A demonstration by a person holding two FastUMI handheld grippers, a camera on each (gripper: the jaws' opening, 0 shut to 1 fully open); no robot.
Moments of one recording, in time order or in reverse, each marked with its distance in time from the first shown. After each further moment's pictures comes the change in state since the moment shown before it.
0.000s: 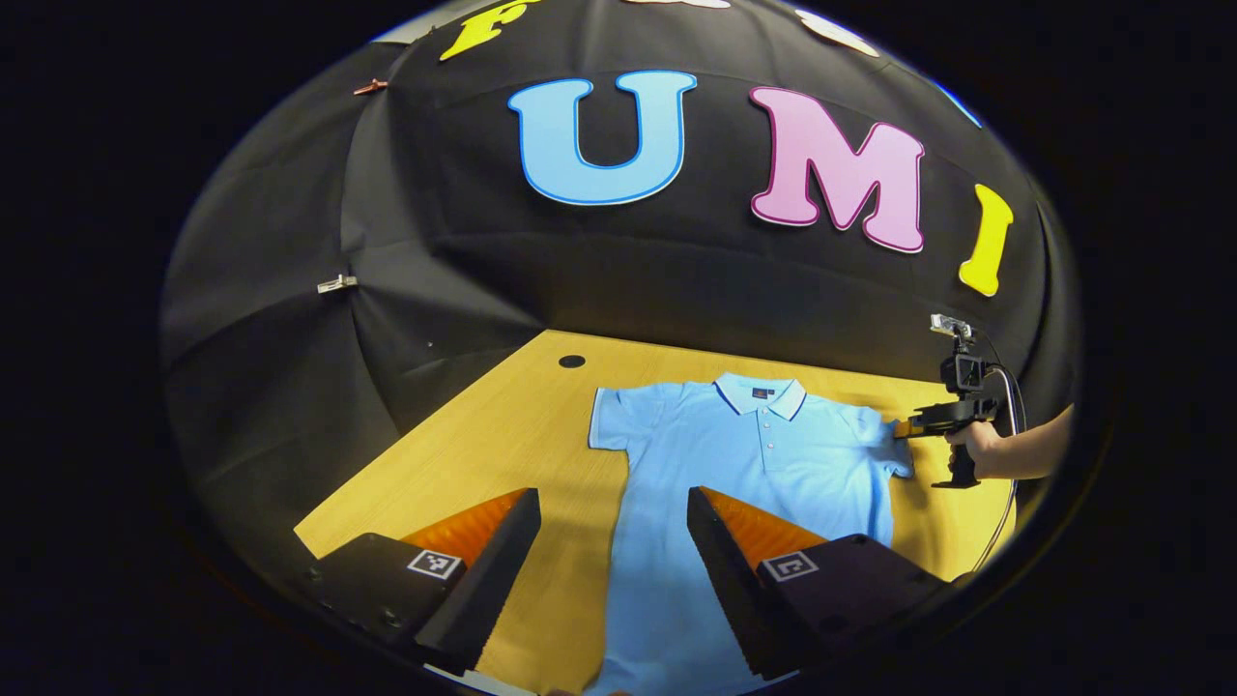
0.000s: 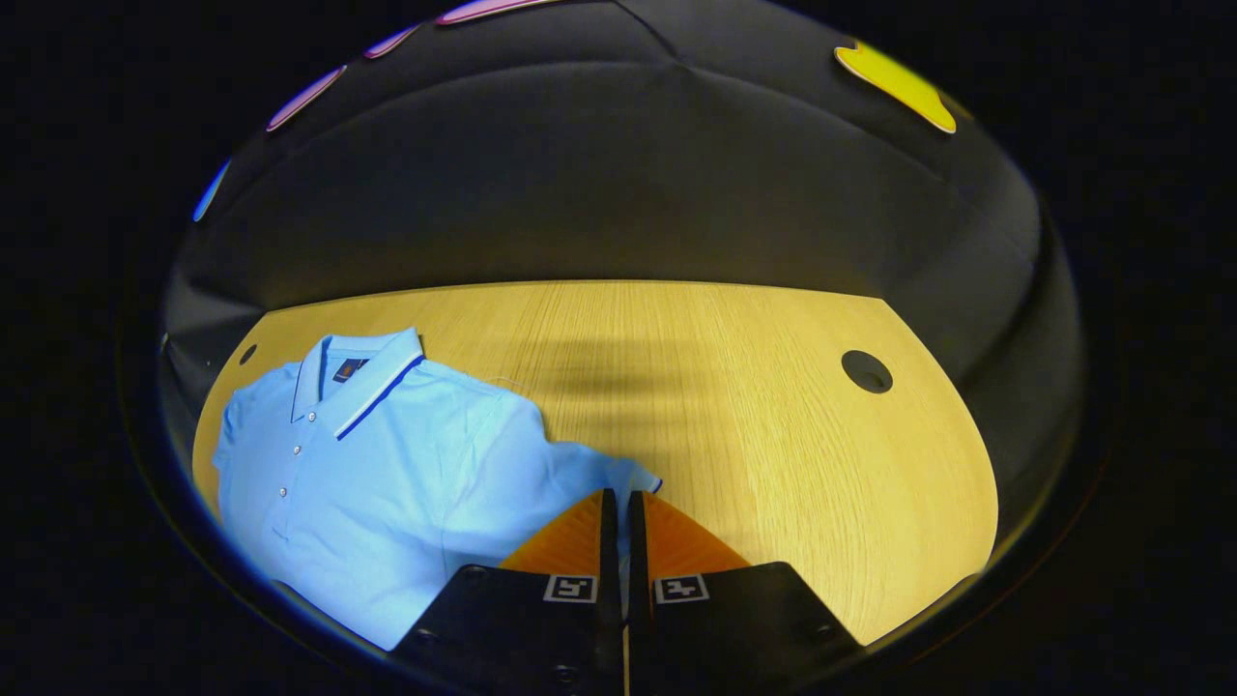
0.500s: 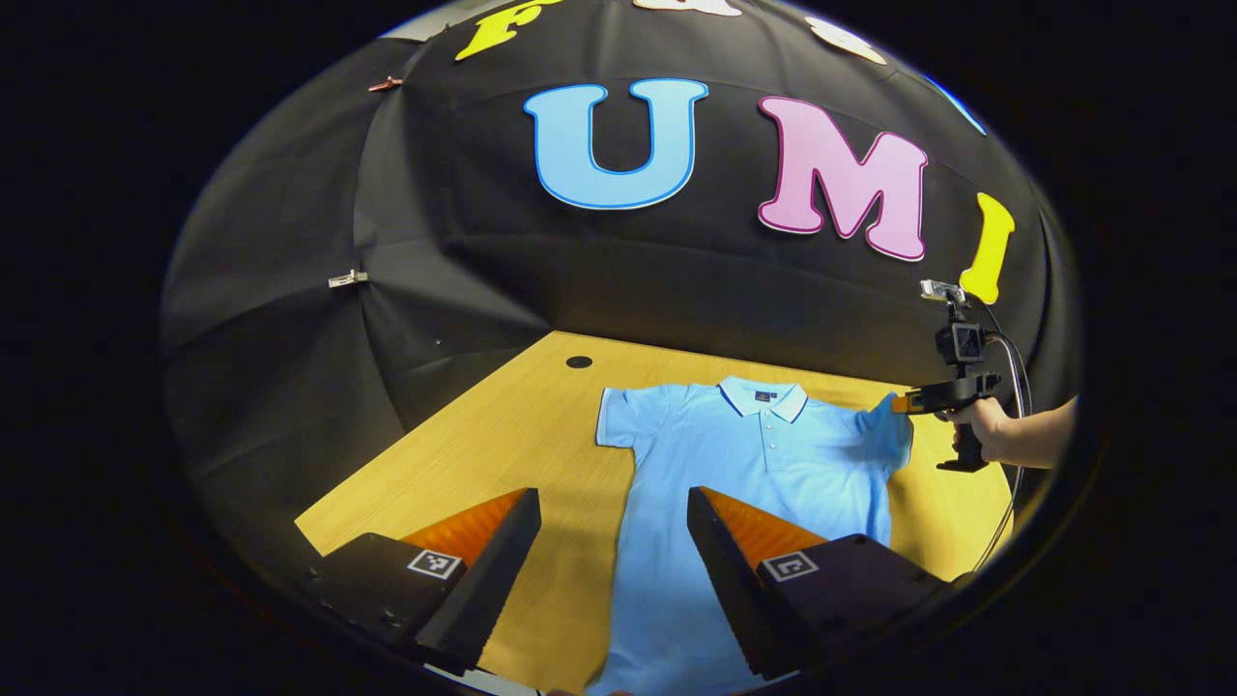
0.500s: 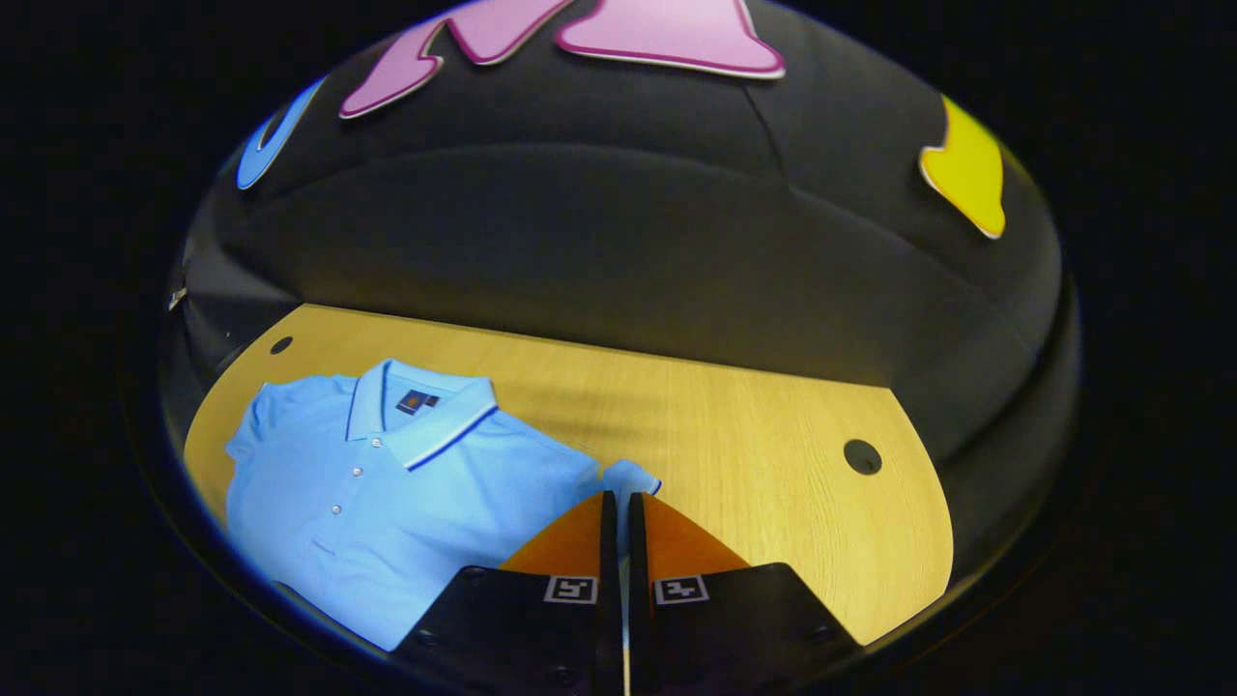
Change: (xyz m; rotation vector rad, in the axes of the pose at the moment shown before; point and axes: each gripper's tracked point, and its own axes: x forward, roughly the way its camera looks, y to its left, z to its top) left arm -0.012 0.011 -0.003 -0.024 -0.022 0.007; right arm -0.044 0.070 0.061 -0.168 -0.127 0.061
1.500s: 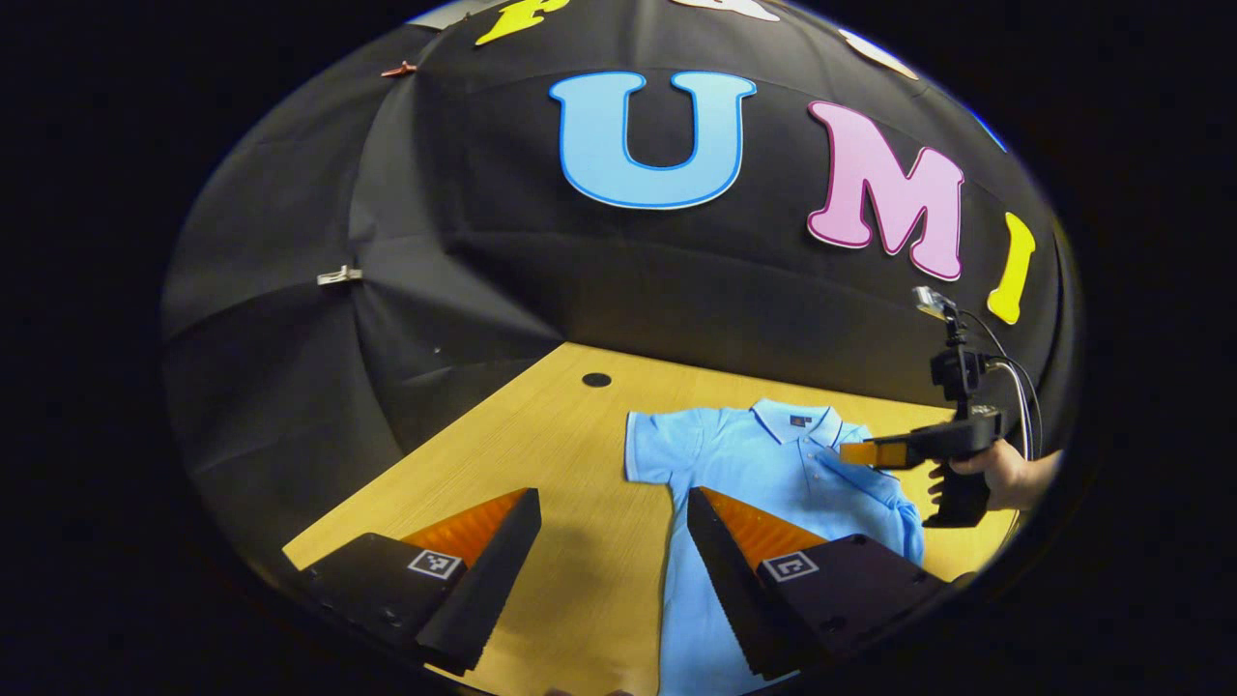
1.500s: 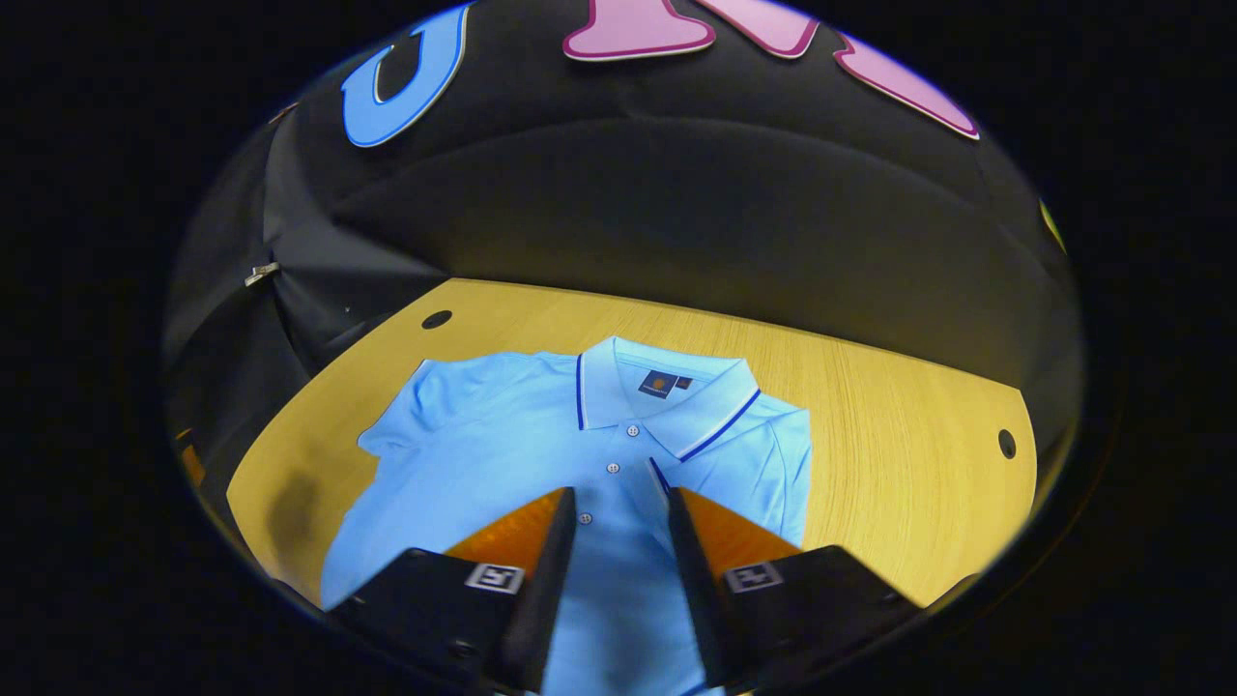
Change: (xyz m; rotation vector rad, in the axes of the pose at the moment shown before) left arm 0.095 0.034 0.038 -0.016 -0.036 -0.052; right arm -0.038 0.178 -0.019 -0.008 0.042 0.332
